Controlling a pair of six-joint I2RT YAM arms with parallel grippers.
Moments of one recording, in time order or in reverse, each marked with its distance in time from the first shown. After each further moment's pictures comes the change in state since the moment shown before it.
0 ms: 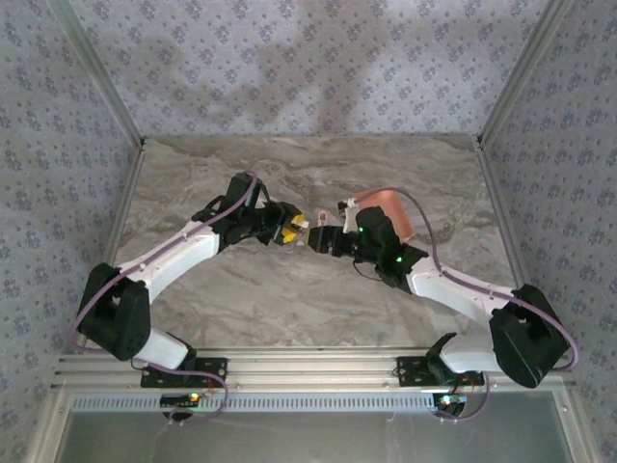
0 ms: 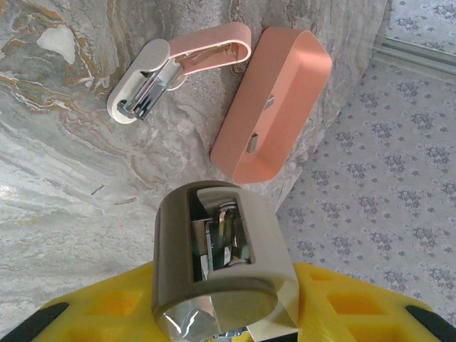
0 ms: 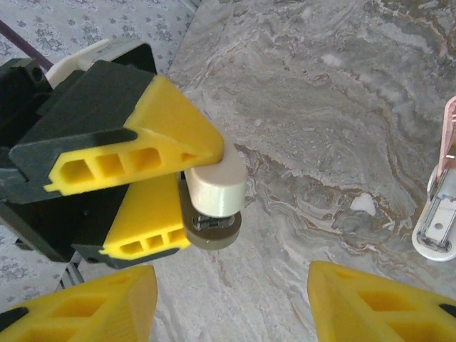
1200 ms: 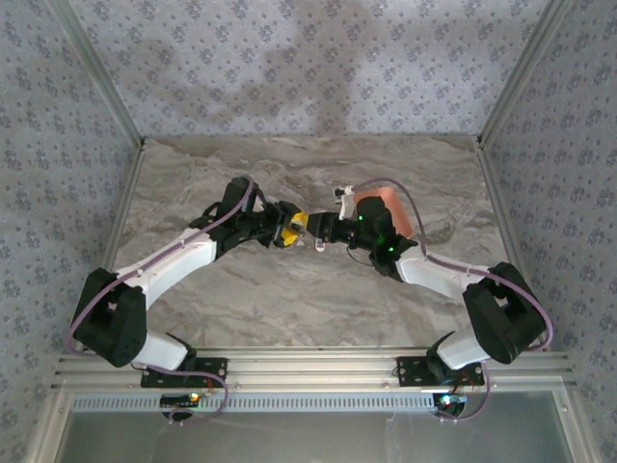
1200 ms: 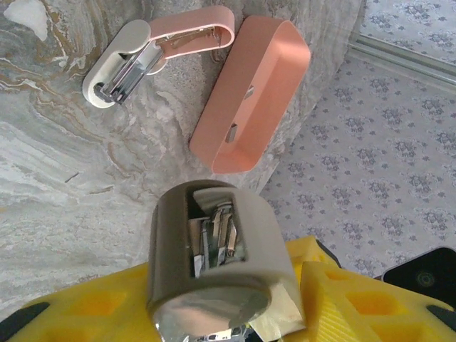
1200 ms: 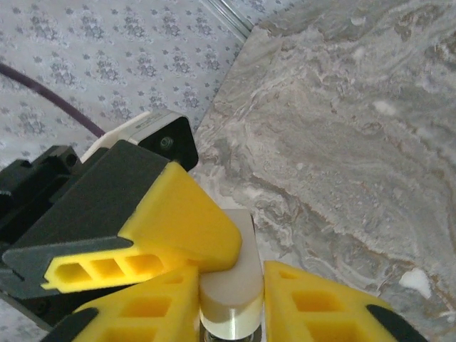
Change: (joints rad) left arm -0.001 -0.041 -0.077 0.122 0.026 -0.082; right arm -0.065 0.153 0.037 0.253 -0.146 0.026
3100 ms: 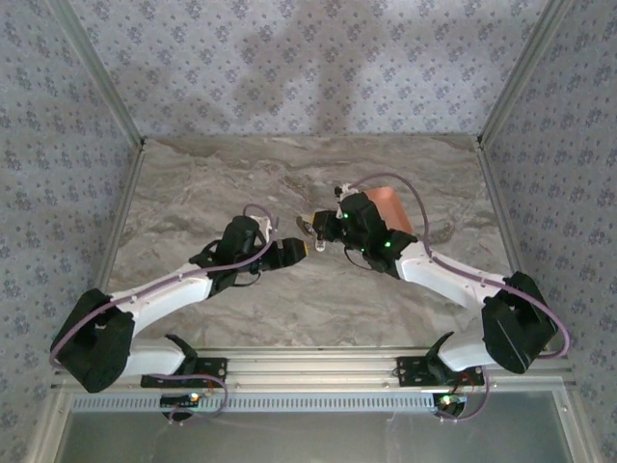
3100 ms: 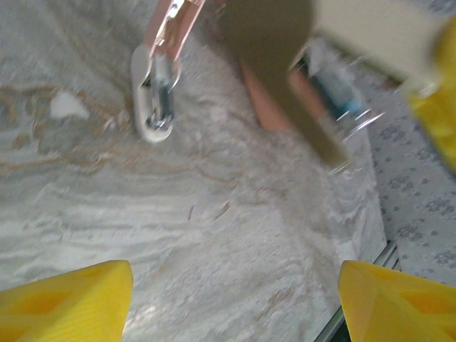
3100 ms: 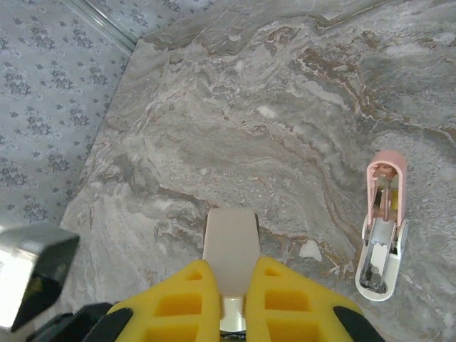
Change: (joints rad) left arm -0.119 -0.159 -0.327 0.245 -0.158 0.730; right arm 0.108 -0.064 0.150 -0.428 0.394 -0.014
